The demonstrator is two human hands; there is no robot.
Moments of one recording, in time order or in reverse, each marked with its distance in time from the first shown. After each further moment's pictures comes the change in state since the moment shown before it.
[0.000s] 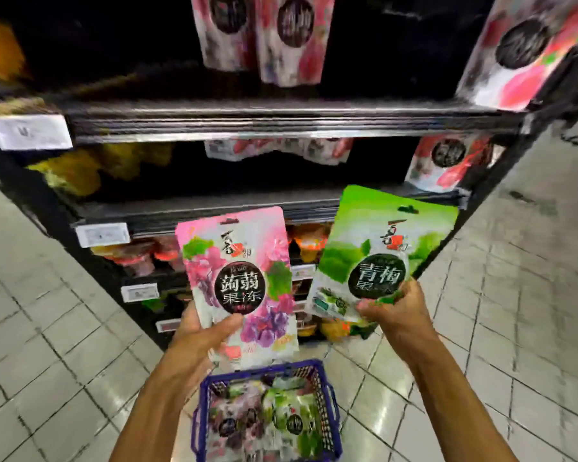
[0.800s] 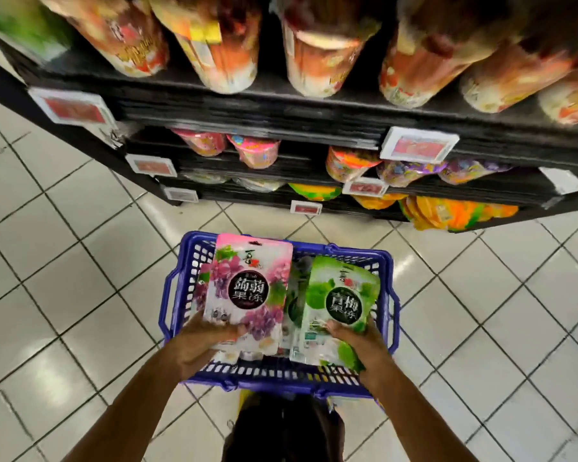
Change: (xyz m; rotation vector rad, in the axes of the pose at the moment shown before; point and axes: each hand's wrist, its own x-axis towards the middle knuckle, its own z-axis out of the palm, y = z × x) left_hand 0.118 -0.510 -0.194 -0.169 0.241 -0.812; right_hand 0.011 0.630 -0.032 -0.002 0.014 0.981
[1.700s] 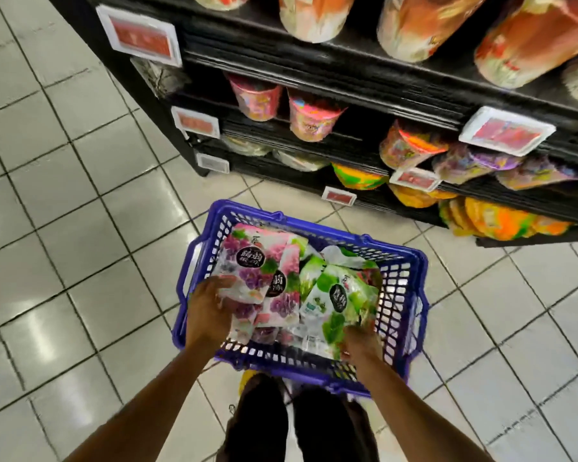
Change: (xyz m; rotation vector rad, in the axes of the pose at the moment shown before) left_hand 0.031 -0.050 -0.032 0.733 0.684 0.491; right_hand 0.039 0.049 0.030 -0.569 0.333 0.266
